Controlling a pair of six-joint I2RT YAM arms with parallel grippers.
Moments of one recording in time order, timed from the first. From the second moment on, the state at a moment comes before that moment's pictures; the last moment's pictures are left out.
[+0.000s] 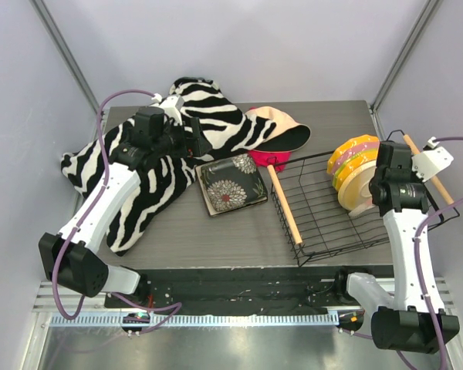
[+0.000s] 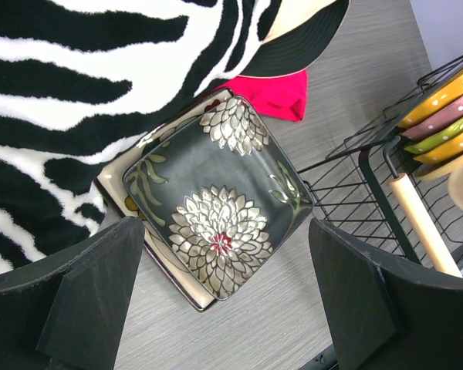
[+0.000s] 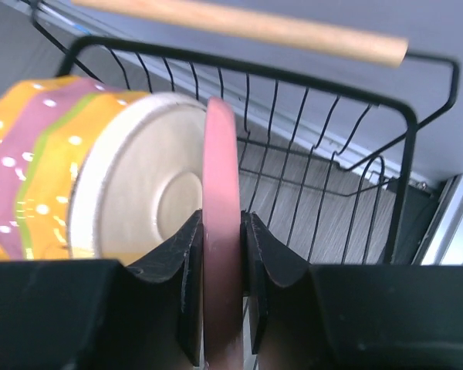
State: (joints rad) left arm -0.34 1.38 1.34 -0.47 0.25 -0.34; right arm -0.11 0.96 1.05 -0.82 0.76 0.68
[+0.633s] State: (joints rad) left arm -0.34 1.37 1.33 -0.45 0.29 -0.35; right arm -0.11 0.95 1.41 -0.96 0.54 0.52
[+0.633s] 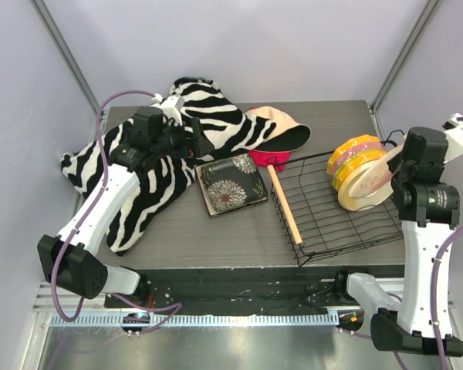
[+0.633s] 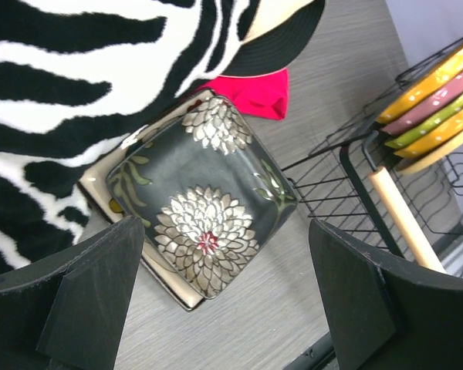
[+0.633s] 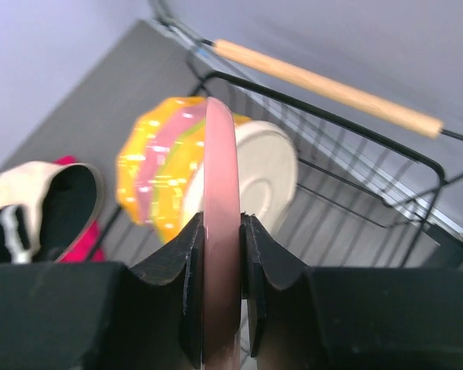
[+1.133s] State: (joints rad) left arm -0.33 1.38 1.20 -0.09 0.73 -0.72; right arm -0.11 0.94 1.51 -0.81 -0.10 0.51
